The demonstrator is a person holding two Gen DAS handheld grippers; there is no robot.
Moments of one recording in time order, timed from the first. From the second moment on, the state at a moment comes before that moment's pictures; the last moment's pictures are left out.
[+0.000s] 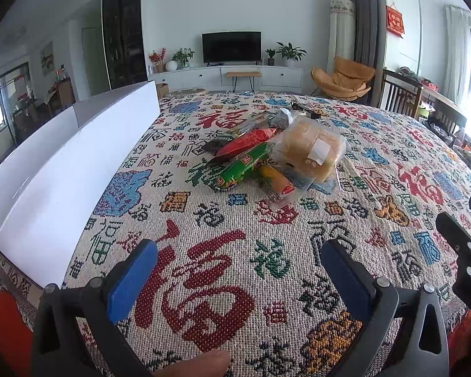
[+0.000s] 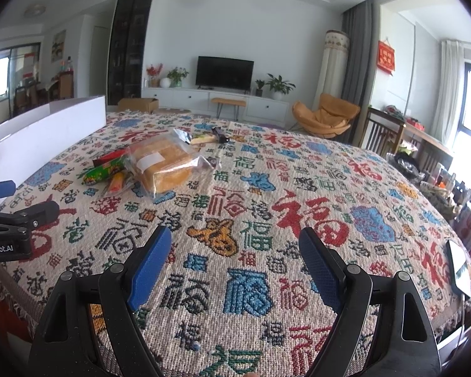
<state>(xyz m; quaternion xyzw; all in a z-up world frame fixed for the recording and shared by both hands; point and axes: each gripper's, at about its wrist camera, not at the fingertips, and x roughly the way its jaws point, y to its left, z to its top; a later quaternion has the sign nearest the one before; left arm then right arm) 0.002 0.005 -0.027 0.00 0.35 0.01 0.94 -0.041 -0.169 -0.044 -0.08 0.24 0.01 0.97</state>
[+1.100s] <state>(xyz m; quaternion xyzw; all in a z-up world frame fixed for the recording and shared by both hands) 0.132 0.058 -0.073 0.00 0.48 -0.02 0.88 0.120 -0.208 -0.091 -0.06 0.43 0.07 0.90</state>
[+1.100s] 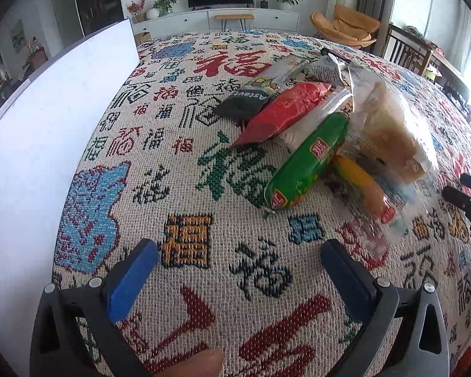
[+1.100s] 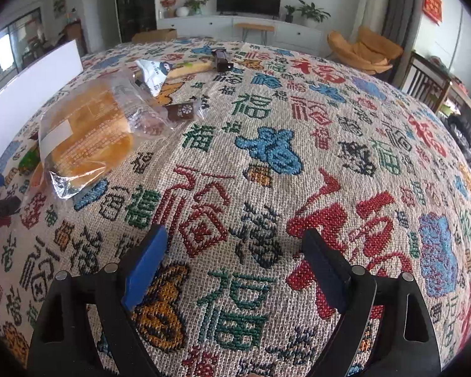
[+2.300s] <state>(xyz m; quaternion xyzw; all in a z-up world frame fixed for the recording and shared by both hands) 0.130 0.059 -0.073 0.00 0.46 0.00 0.89 0.126 -0.213 -0.092 -0.05 0.43 0.07 0.90</state>
